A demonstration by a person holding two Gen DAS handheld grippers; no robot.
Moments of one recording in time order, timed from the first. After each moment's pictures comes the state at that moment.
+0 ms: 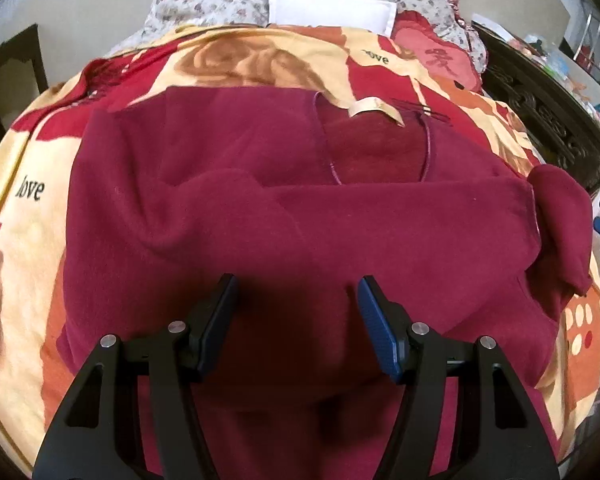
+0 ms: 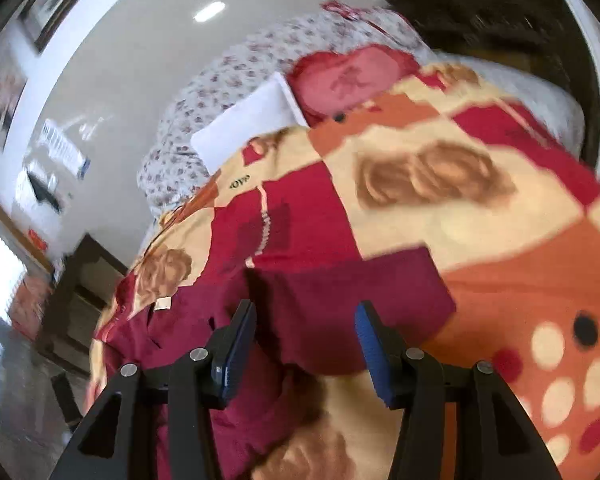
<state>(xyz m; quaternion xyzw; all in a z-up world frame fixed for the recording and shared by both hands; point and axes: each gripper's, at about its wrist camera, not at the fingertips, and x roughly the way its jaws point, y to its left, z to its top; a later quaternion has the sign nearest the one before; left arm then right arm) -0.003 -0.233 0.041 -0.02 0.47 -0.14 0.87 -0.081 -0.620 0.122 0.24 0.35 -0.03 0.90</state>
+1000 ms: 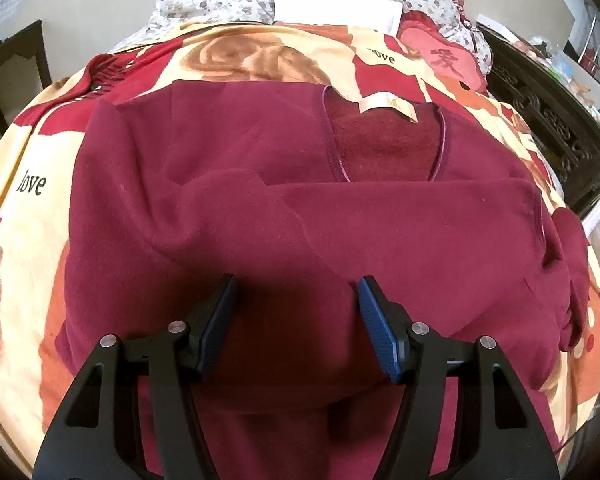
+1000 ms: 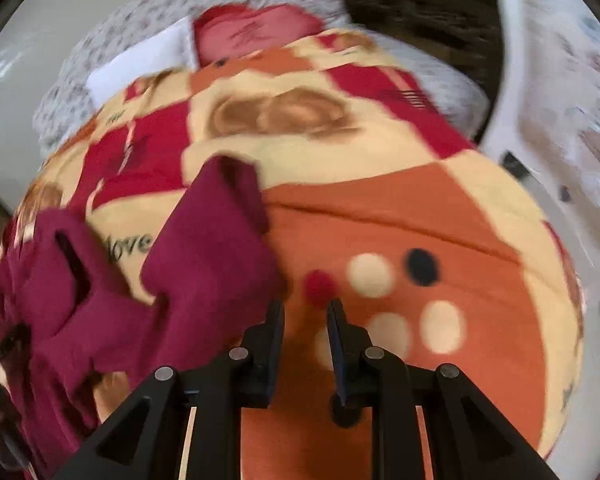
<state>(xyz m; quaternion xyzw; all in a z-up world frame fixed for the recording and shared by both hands) -0.001 -0.232 0.038 -0.02 0.47 -0.14 0.87 -0.163 -0.673 0.096 0.19 0.46 -0.19 0.85</state>
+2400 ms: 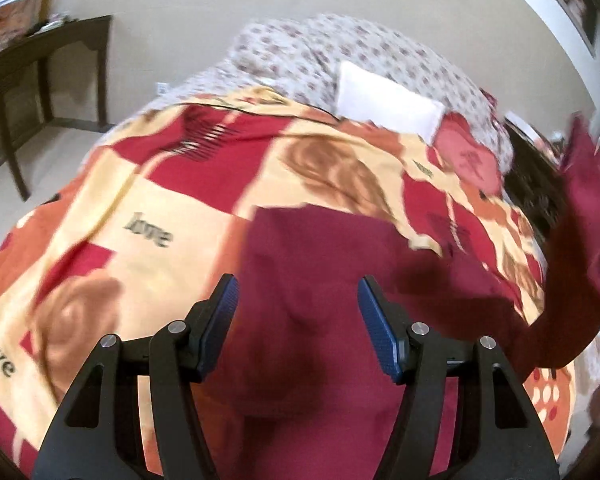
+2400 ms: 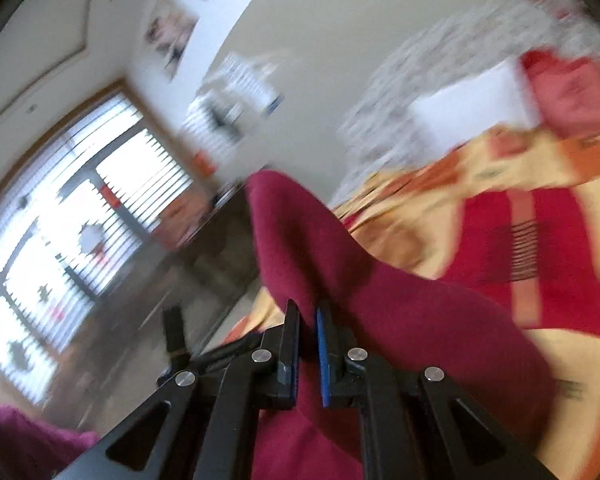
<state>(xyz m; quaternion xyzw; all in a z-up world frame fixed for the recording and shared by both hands) -0.012 -0.124 0.118 -0.12 0.38 -0.07 0.91 -0.028 -0.467 0.179 0.26 0.34 0.38 0.82</state>
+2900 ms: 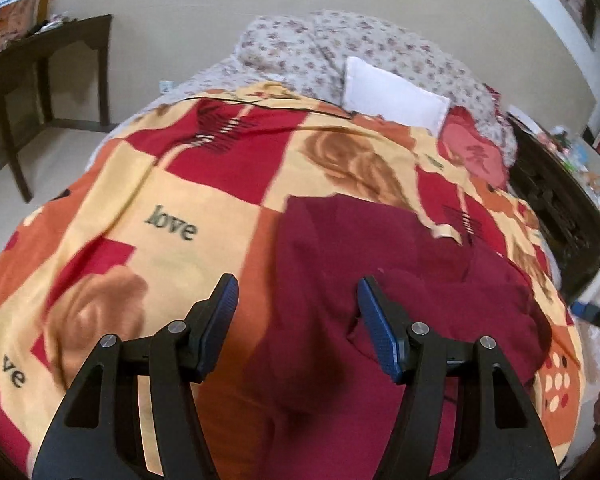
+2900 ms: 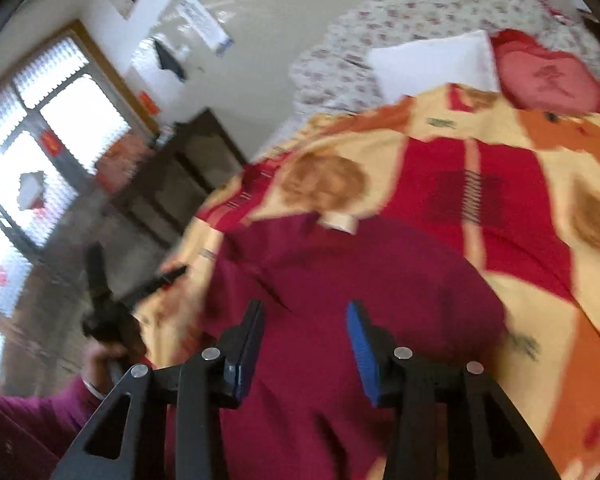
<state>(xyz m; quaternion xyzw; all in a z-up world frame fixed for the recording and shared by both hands) -0.016 -0.108 0.101 -0.11 0.39 -0.09 0.91 -0.066 -0.502 0.148 0.16 0.43 0.22 0.86</state>
